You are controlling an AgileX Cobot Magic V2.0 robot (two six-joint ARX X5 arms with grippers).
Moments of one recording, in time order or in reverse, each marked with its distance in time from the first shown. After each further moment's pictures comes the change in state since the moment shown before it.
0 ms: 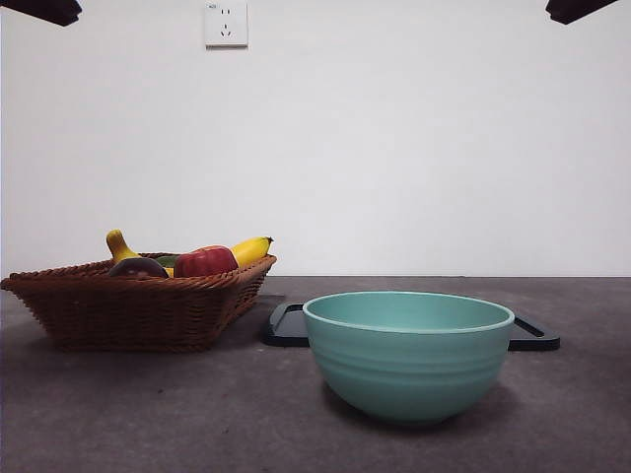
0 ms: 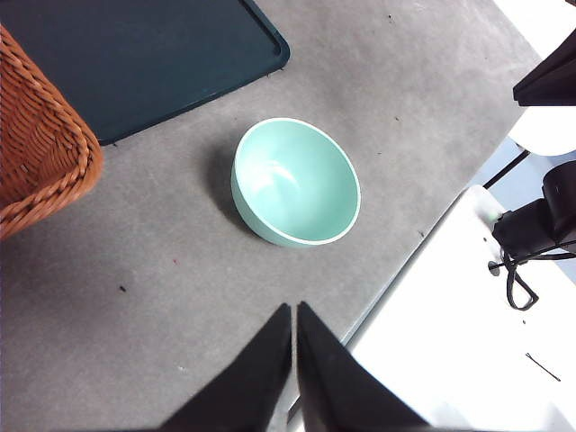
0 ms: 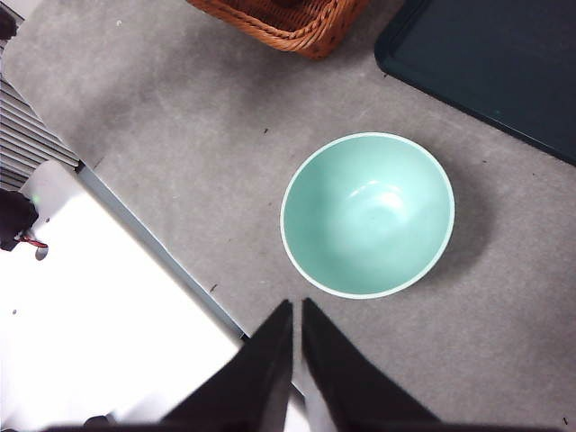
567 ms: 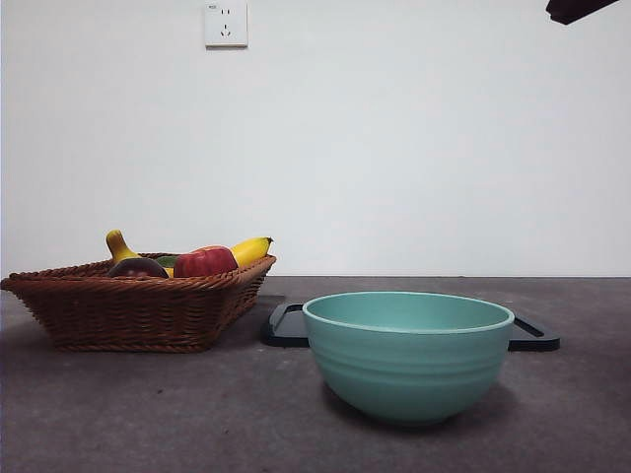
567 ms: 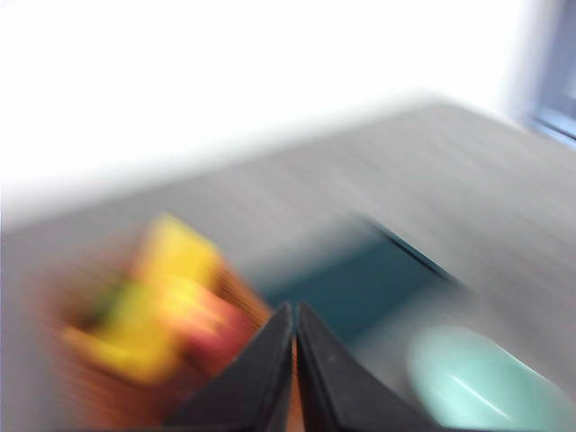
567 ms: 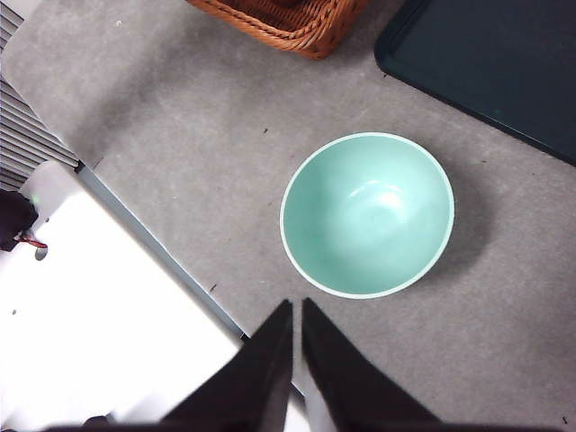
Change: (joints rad) left arm 0.209 -0.301 -0.056 0.417 -0.240 0.072; right arm 0.000 0.000 0.000 0.000 0.000 0.000
